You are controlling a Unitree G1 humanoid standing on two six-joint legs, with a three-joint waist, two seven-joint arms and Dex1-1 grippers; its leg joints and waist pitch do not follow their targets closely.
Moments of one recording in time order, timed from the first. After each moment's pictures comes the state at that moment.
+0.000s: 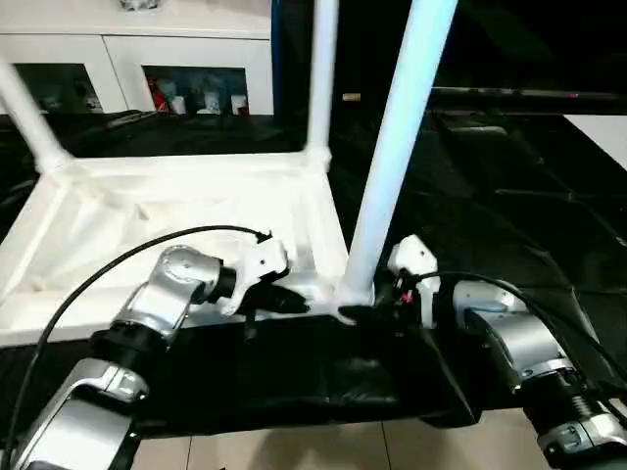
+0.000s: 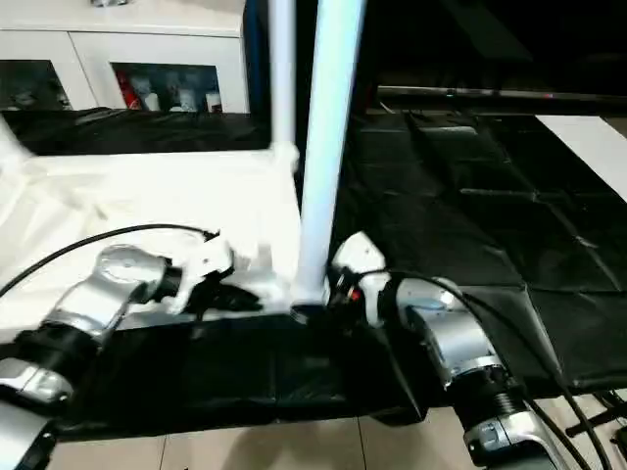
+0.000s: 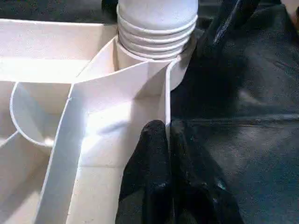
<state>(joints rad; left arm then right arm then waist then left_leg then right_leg) -0.62 0.40 -0.30 0.63 0.02 0.08 -1.30 -0.43 -0.36 0.24 0.40 0.15 0.19 1.01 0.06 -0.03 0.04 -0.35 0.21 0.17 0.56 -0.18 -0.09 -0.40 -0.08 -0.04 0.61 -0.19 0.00</state>
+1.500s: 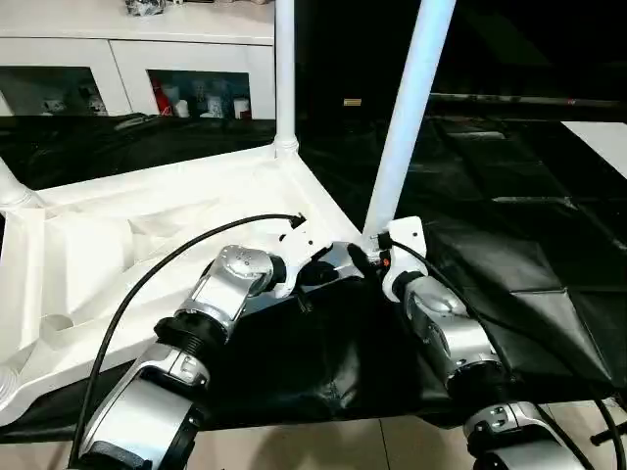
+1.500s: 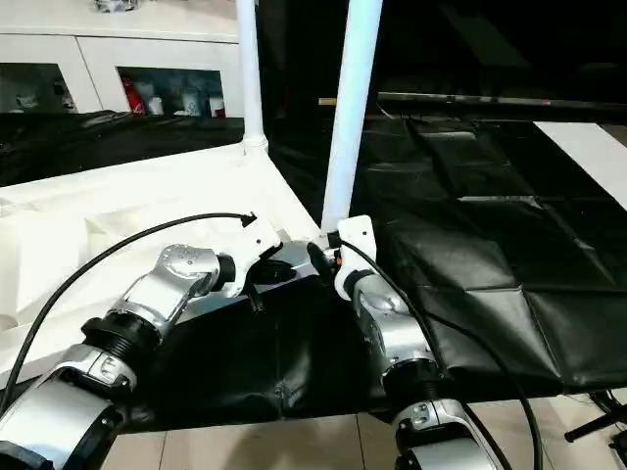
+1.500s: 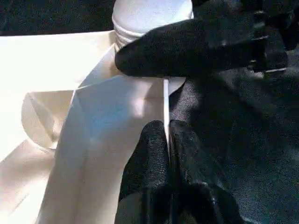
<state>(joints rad) -0.72 0.17 -0.28 0.77 0.11 0.16 -0.85 -0.51 -0.05 0.05 0.67 0.07 0.07 0.30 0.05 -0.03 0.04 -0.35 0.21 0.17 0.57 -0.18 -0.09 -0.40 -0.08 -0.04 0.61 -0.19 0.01</state>
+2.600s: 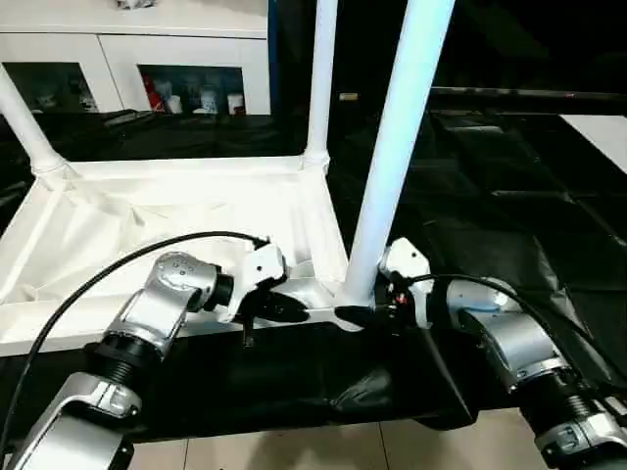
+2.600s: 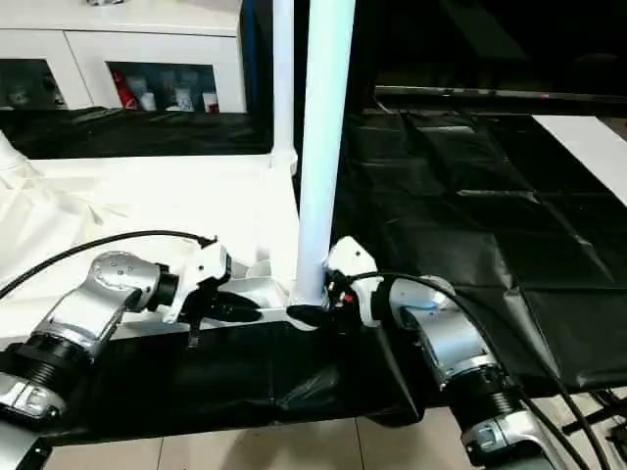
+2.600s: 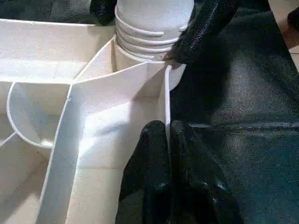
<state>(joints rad) -0.56 0.41 -0.29 0.53 -0.01 0.15 -1.29 -0.43 -0.36 0.26 0.37 0.12 0.19 0.99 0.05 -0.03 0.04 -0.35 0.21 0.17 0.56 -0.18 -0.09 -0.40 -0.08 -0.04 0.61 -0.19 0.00</state>
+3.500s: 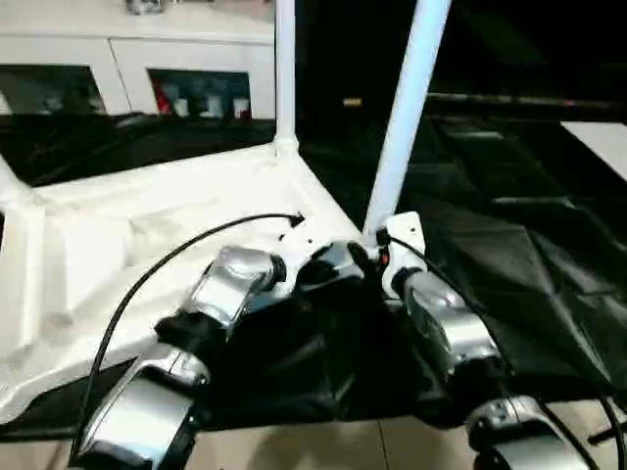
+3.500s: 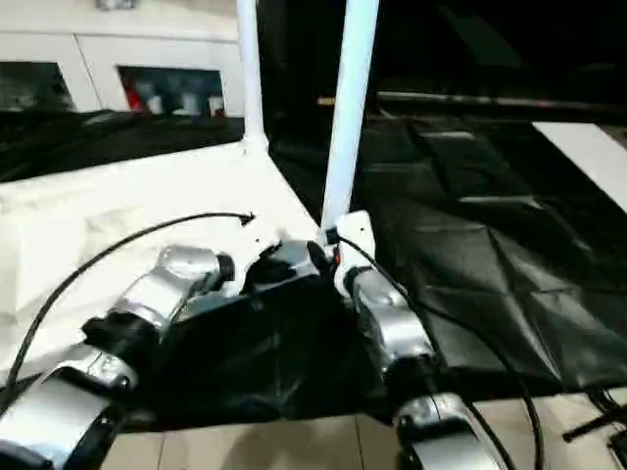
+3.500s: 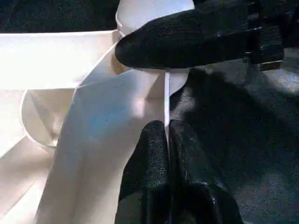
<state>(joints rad) -0.73 0.15 -0.27 0.79 0.10 0.18 -0.82 -0.53 -0.04 0.06 0.66 0.05 0.13 0.22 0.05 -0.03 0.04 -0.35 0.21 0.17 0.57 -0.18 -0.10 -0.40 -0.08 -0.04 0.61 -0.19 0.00</state>
